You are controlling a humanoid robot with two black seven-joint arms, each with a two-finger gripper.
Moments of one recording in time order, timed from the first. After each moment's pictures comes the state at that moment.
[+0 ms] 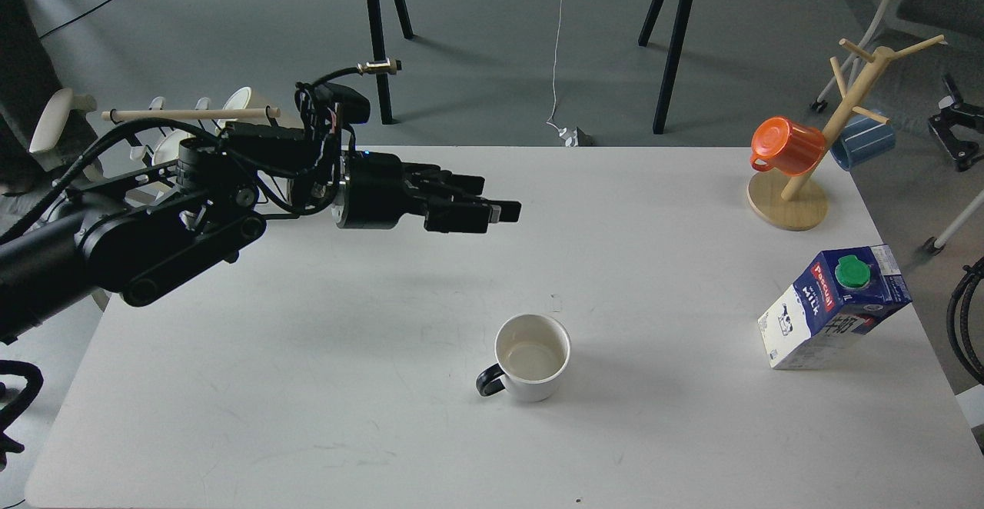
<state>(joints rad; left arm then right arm) -0.91 0.53 -0.60 -1.22 1.54 -0.48 -0.49 0.51 -0.81 0.82 0.96 0.62 0.49 0.19</state>
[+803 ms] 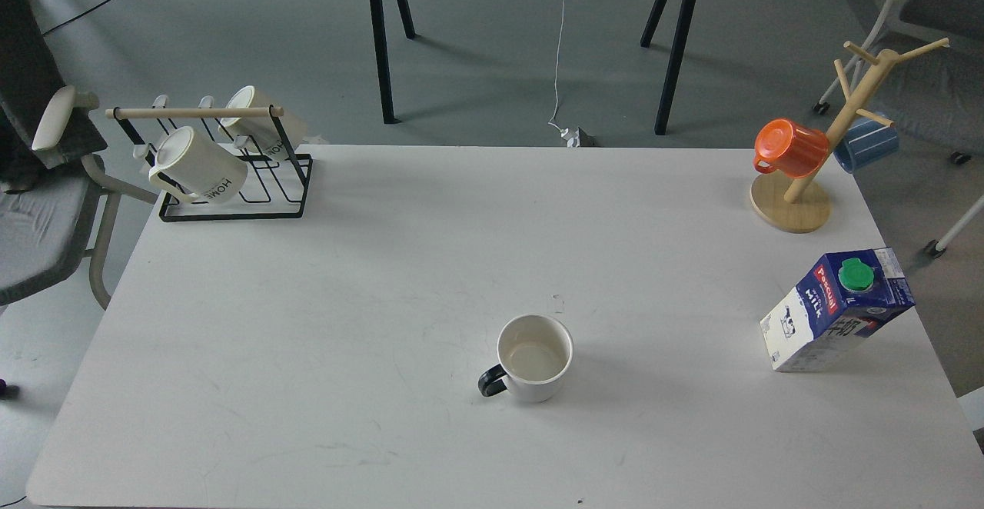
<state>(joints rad) -0.81 0.78 -0.83 -0.73 0.00 -0.49 -0.49 0.50 -1.14 0.81 1.27 1.14 0.49 0.13</state>
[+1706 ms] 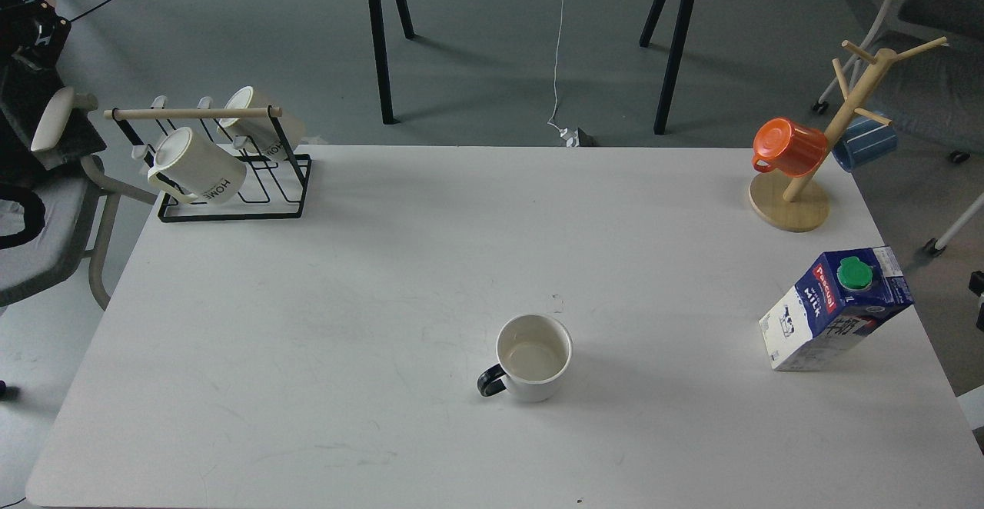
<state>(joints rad) -0.67 0.76 -0.84 -0.73 -0.05 -0.49 -0.49 -0.18 -1.39 0.80 1.55 1.42 0.49 -0.03</state>
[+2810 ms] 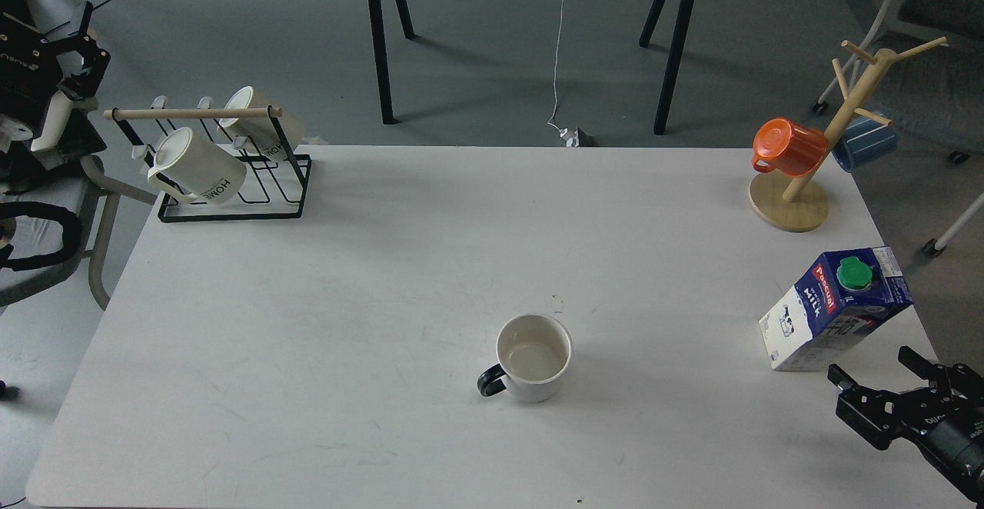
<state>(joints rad) -0.64 0.69 -0.84 -0.70 -0.04 -0.49 -0.49 -0.15 -0.97 0.74 1.43 1.14 0.44 -0.02</state>
